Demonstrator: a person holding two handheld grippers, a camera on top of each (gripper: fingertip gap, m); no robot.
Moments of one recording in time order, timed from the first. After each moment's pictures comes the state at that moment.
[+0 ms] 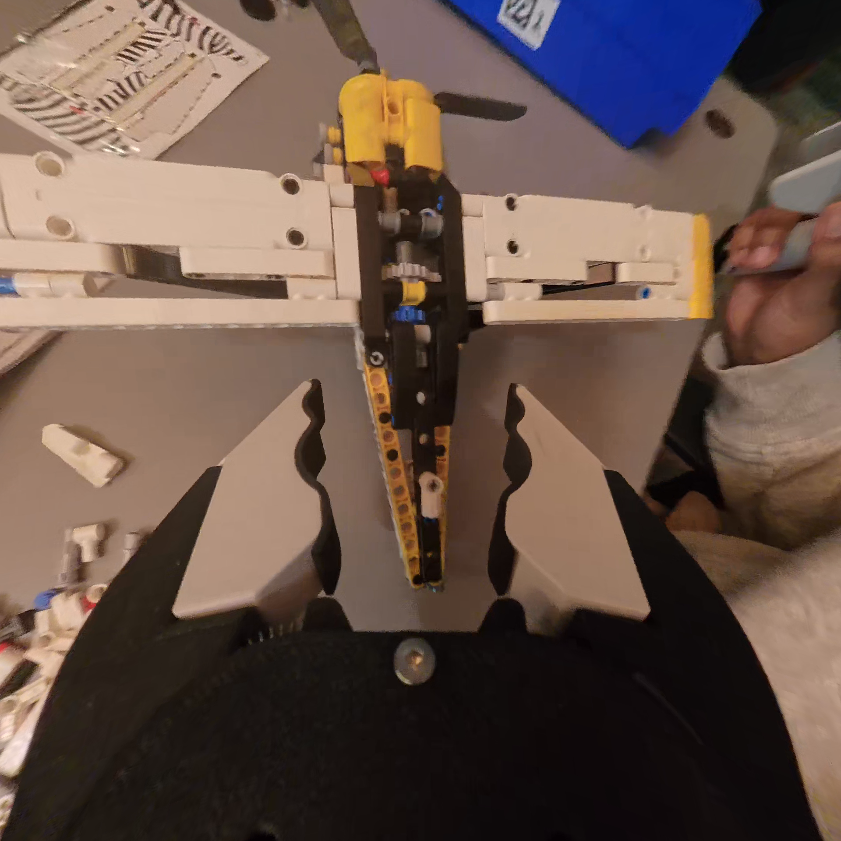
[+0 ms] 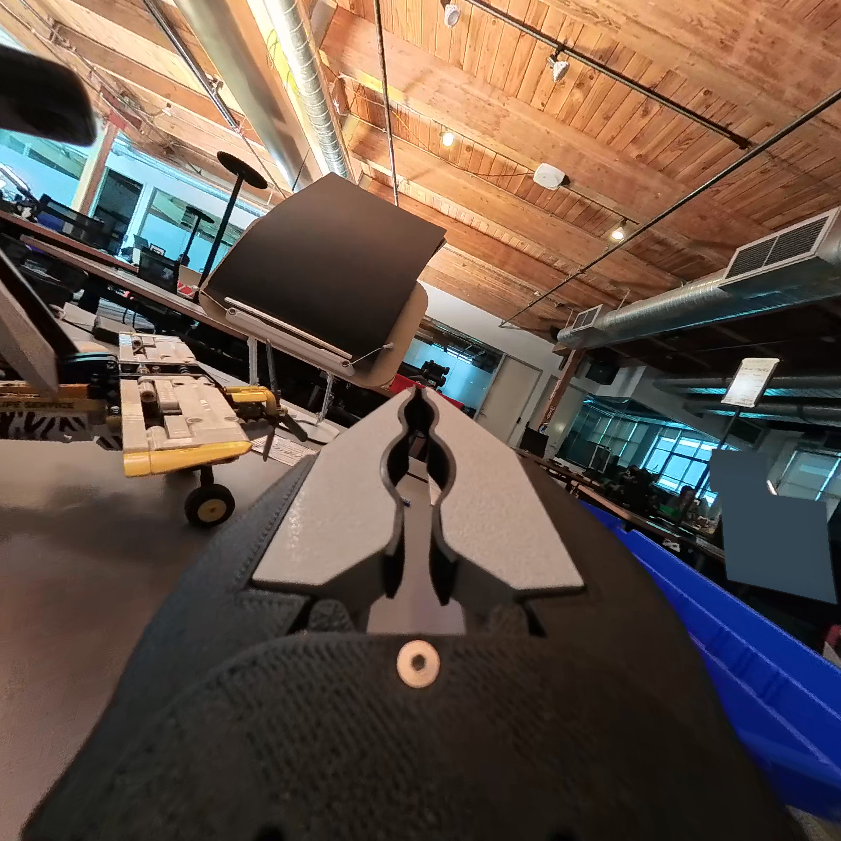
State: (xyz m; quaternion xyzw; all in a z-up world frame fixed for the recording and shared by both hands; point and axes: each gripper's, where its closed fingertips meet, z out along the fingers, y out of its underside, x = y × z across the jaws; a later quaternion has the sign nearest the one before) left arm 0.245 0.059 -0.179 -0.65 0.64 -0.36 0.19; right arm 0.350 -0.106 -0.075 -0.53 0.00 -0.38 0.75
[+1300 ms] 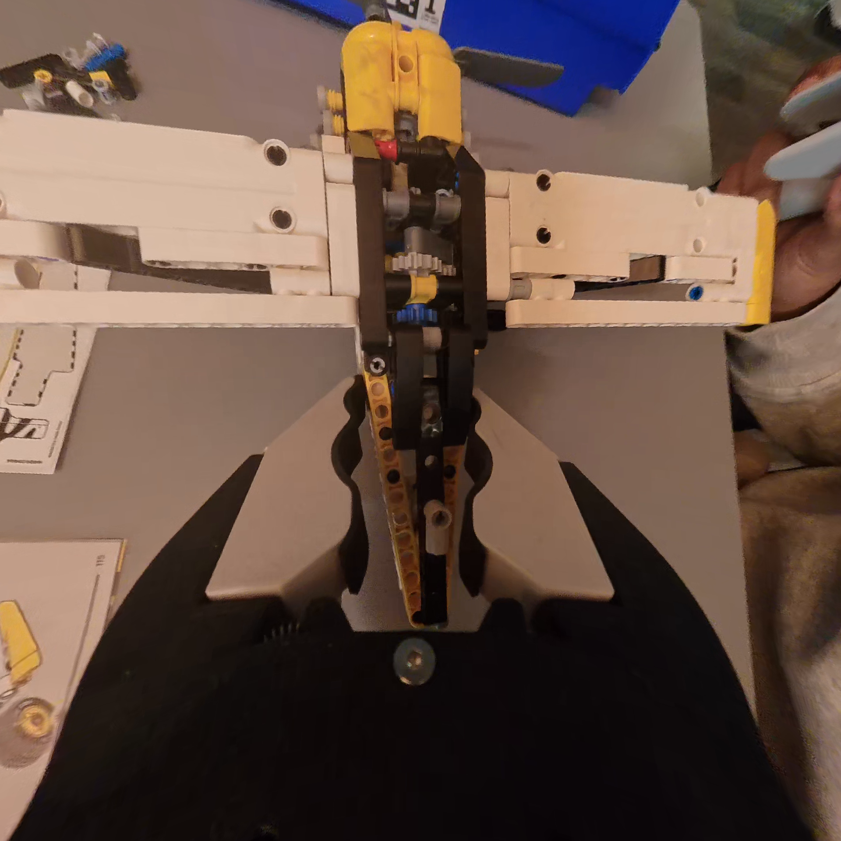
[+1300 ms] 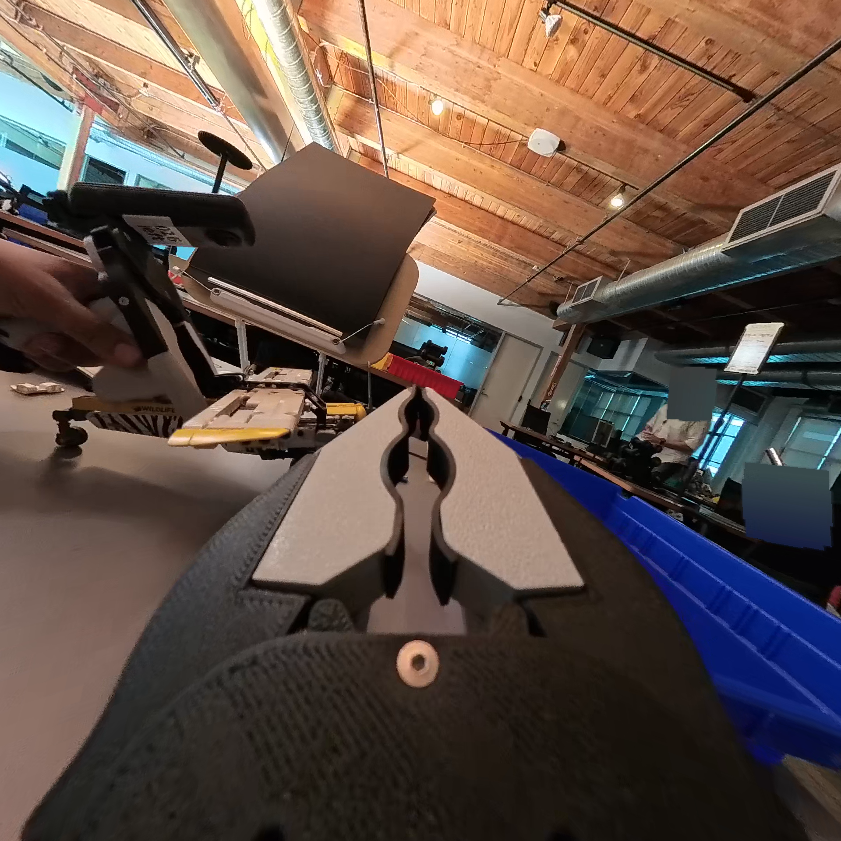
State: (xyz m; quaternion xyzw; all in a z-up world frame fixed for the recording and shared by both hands) left arm 0.343 0.055 -0.198 -0.49 0.77 -0.39 0.11; right arm 0.368 -0.112 -0.088 -0.55 0.02 -0.38 0.75
